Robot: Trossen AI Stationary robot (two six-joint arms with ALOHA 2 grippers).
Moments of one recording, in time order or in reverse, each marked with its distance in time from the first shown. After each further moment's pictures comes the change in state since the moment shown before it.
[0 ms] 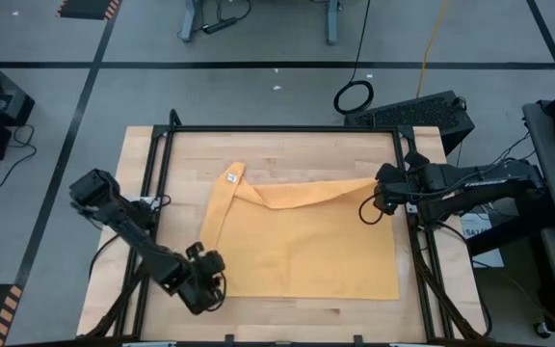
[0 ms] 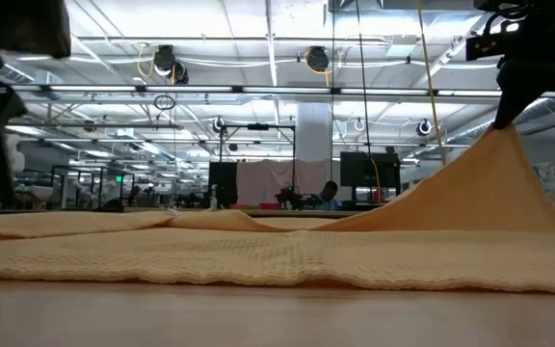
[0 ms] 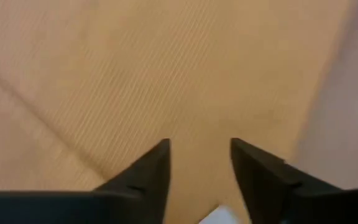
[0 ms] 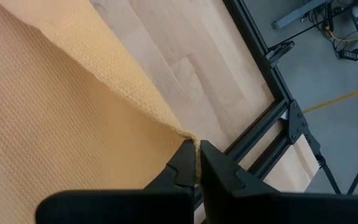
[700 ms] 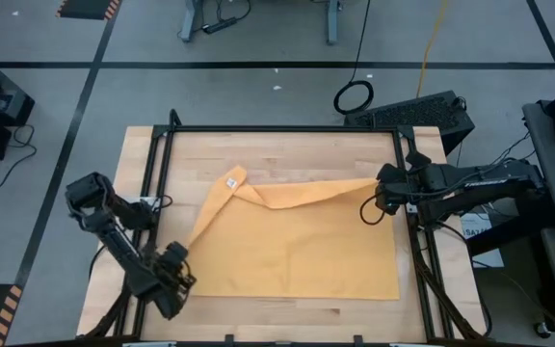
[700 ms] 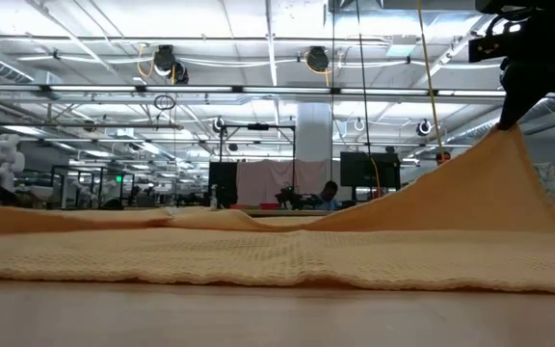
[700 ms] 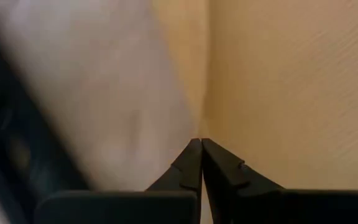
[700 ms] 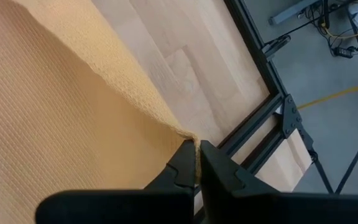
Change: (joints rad) left arm -0.202 0.006 -0.019 -0.525 0.241 -0.694; right arm 0.000 0.000 0.000 -0.037 0.000 0.003
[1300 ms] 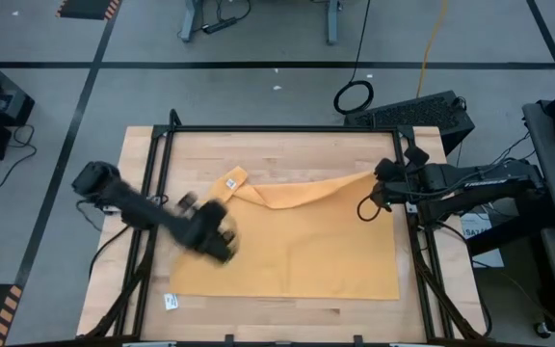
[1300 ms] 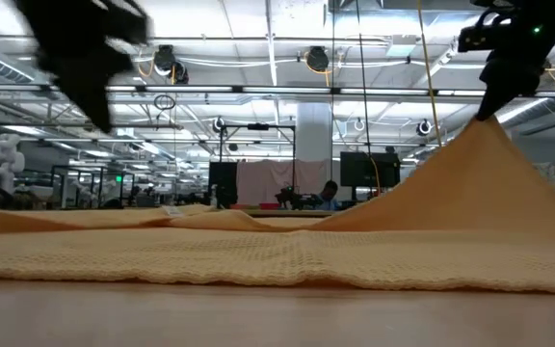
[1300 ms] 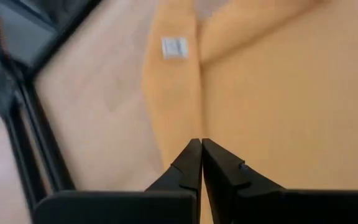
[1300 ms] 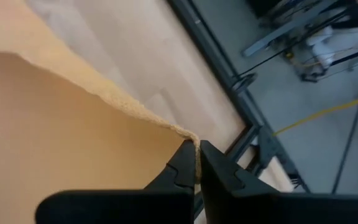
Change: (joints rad) left arm 0.530 -0.050 0.205 -0.176 -0.488 0.611; right arm 0.000 0.000 0.000 0.099 0.168 -0.025
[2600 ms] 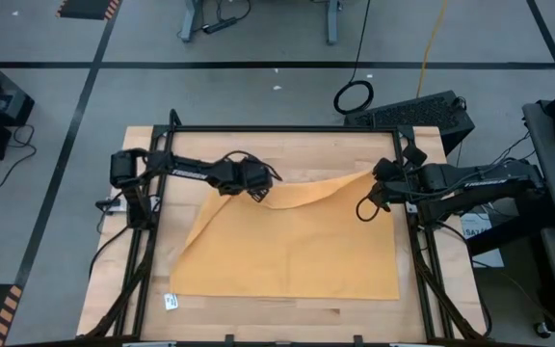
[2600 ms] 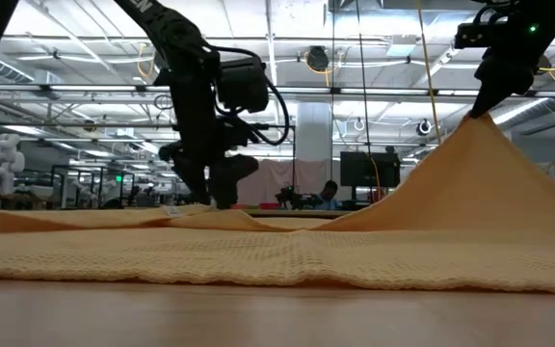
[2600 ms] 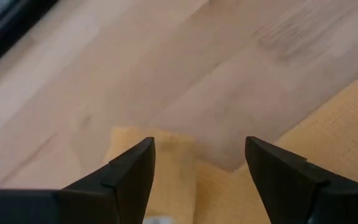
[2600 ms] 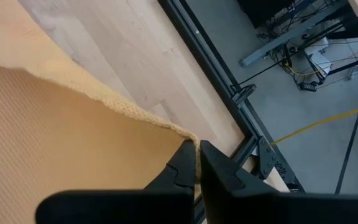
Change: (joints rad) left arm 0.658 0.228 -0.008 0.741 0.143 0.676; right arm 0.000 0.000 0.000 0.046 0.017 -0.034
